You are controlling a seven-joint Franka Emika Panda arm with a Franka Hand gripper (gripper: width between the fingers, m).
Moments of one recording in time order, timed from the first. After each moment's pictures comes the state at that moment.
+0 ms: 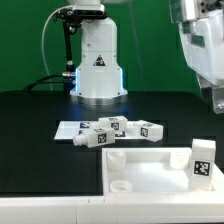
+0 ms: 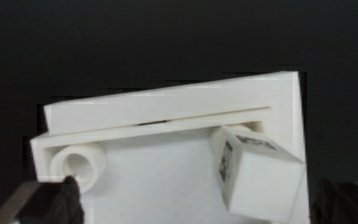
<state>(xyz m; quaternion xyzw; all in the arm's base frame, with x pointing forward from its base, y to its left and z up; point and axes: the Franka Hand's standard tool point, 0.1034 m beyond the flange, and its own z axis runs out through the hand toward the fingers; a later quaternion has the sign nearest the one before) 0.606 0.129 0.136 -0.65 0.75 0.04 0.09</state>
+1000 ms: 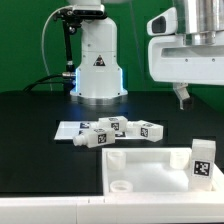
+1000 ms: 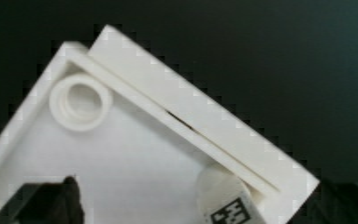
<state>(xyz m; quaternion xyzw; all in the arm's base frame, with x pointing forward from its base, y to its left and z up) 0.577 0.136 0.118 -0.92 0.38 0.00 0.07</state>
